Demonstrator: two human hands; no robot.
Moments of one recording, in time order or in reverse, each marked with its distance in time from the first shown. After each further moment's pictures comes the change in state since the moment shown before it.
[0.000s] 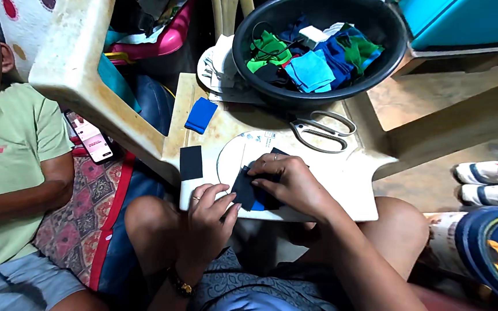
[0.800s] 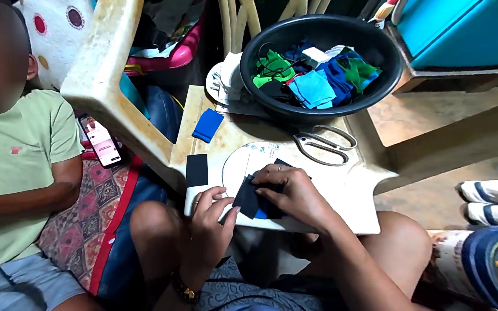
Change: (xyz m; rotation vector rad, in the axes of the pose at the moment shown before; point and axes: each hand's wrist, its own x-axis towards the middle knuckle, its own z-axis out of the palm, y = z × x) left_hand 0.004 0.003 -0.001 -0.080 0.082 -0.104; right_hand -0.002 -0.002 0.002 0.018 0.016 0.044
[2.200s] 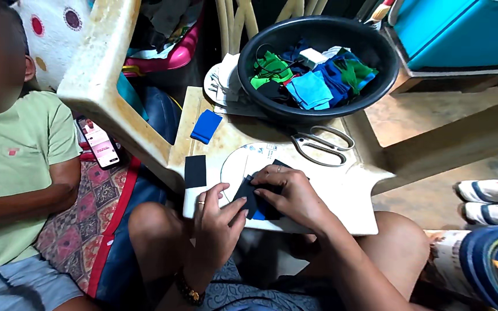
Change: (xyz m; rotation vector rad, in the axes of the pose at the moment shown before) left_hand 0.003 0.009 0.006 0.098 -0.091 0.009; right_hand -0.001 0.002 0.002 -0.007 0.023 0.004
